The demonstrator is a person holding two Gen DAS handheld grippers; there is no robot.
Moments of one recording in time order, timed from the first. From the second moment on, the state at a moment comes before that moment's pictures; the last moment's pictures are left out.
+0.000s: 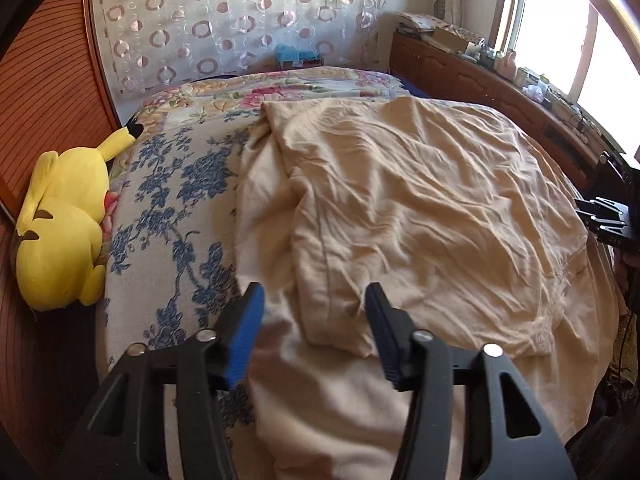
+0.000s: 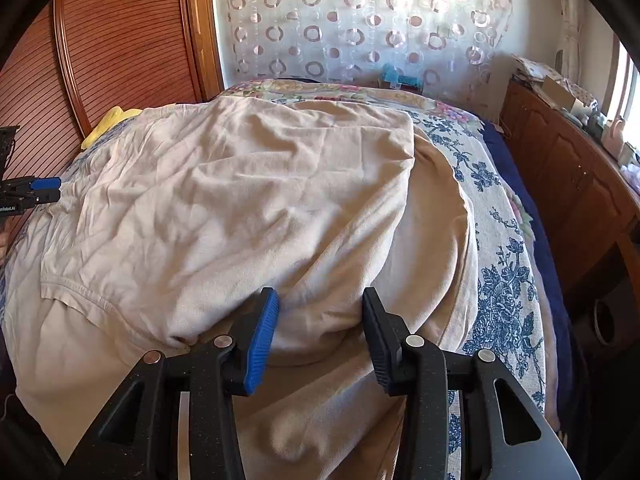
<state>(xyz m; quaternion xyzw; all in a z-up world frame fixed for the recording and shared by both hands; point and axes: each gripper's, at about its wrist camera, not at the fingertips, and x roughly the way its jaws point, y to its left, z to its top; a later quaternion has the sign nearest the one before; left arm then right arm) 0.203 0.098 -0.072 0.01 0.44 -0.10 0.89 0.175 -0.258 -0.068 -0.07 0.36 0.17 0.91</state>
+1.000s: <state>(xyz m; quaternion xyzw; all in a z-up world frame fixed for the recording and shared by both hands) 0.208 0.072 -0.075 0.06 0.44 -0.10 0.89 0.177 -0.258 -0.068 -0.07 0.36 0.17 0.91</state>
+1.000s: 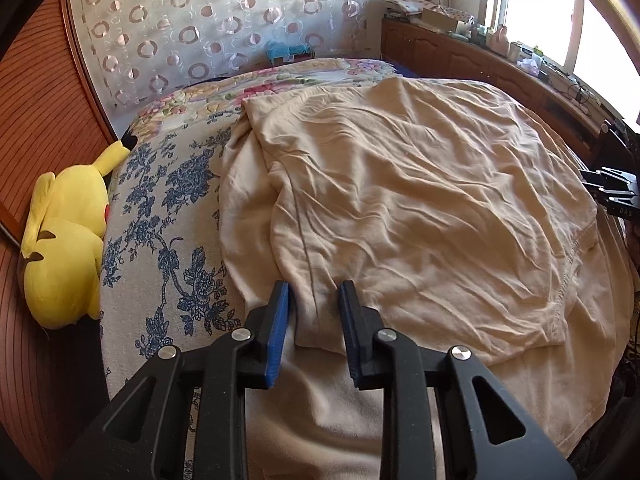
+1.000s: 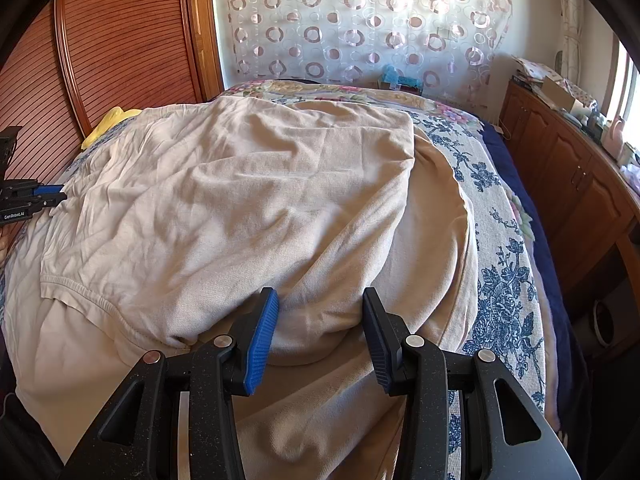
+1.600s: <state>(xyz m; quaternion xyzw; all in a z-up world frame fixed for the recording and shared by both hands) 0.209 0.067 -0.077 0.05 0.44 -0.11 0.89 0.177 -0.258 -0.067 -0.07 0.36 0.18 0.91</state>
